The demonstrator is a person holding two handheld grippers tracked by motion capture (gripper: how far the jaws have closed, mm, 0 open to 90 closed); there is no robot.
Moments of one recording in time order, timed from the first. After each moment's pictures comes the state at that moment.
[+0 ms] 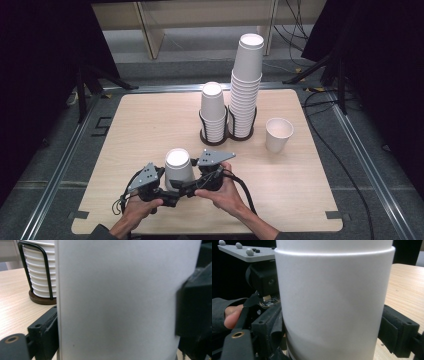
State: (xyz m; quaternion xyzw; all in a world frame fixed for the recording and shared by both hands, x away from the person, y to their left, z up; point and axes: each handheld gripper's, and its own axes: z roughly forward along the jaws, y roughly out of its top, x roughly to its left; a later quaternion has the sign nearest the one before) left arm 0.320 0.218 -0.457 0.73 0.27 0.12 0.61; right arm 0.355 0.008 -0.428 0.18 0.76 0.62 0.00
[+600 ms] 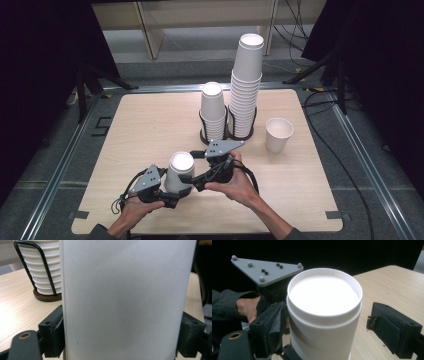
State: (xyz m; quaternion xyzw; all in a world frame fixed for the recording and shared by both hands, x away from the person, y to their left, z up) left arm 0.317 0.216 -0.456 0.77 0.24 0.16 0.57; right arm 0.361 -0.017 -0.387 0.16 0.80 0.58 0.02
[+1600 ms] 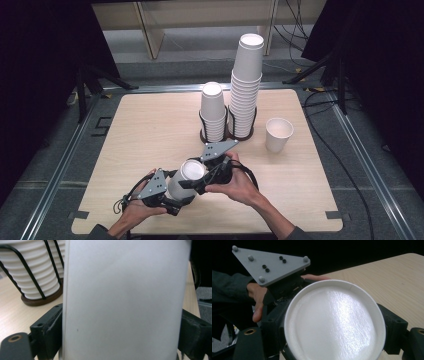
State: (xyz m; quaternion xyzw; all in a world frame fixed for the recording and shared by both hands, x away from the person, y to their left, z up) left arm 0.310 0.208 -0.459 0.79 0.19 0.16 0.56; right arm 0.359 -0.015 -0.386 0.12 0.83 0.54 -0.01
